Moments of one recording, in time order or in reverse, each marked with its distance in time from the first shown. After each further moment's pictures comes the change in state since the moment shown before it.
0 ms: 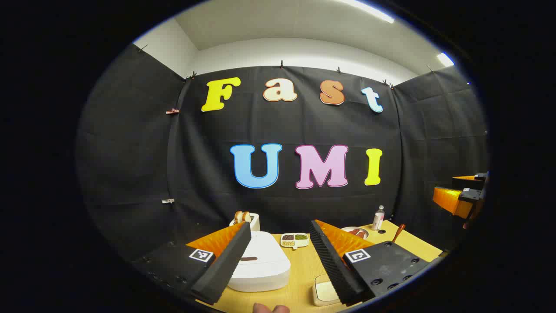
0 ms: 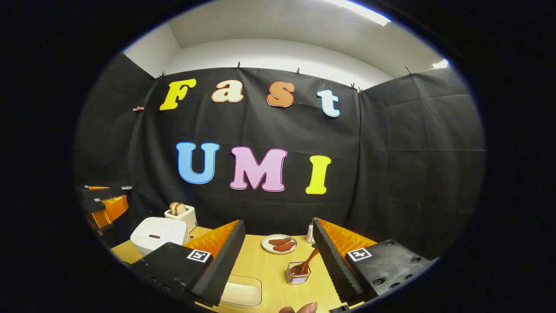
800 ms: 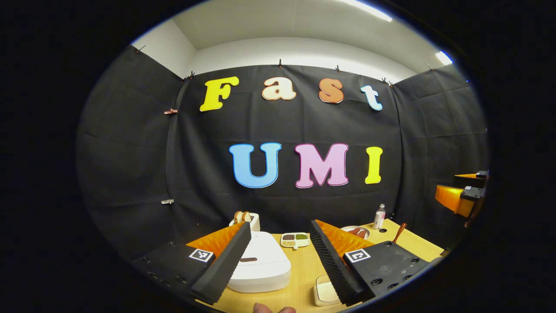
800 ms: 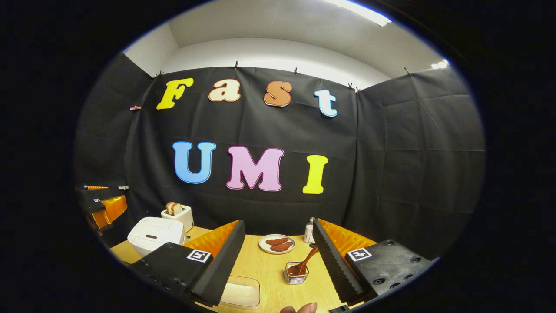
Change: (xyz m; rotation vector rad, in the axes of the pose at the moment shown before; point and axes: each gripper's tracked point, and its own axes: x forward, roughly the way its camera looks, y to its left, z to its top) left arm 0.008 -0.003 -0.001 0.021 0.003 -0.001; right arm 0.003 -0.006 -0.003 0.002 0.002 -0.022
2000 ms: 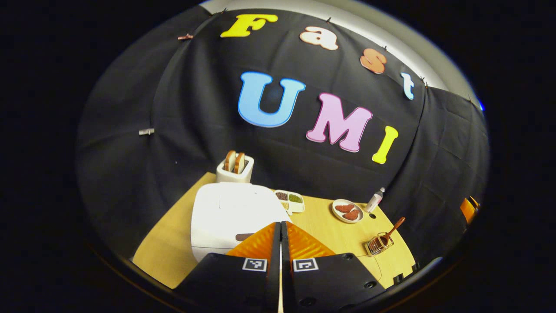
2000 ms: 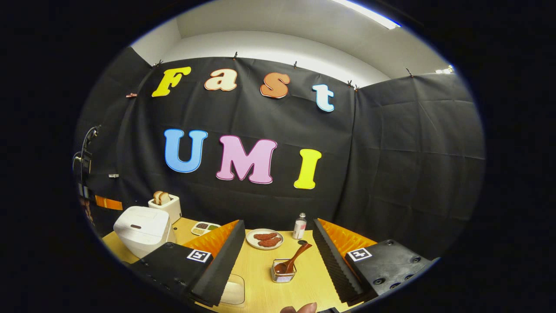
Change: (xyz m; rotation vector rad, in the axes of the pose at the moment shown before) left arm 0.116 0.080 -0.145 -0.319 0.432 -0.120; right arm 0.019 -0.025 -0.023 -0.066 0.051 -0.055
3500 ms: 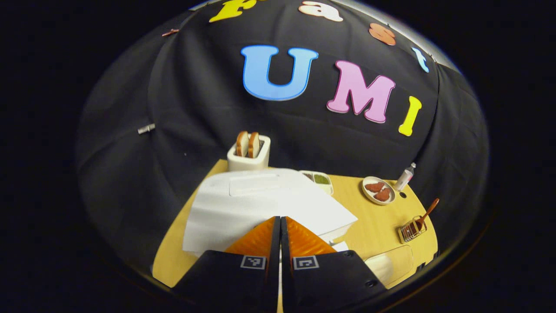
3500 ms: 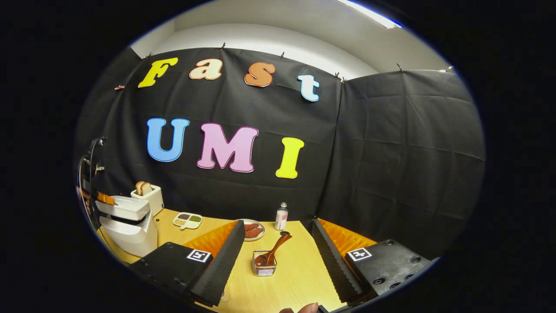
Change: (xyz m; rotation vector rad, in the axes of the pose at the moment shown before) left arm 0.059 0.045 0.016 0.156 0.065 0.153; right arm 0.003 -0.041 -0.028 -0.015 0.066 -0.086
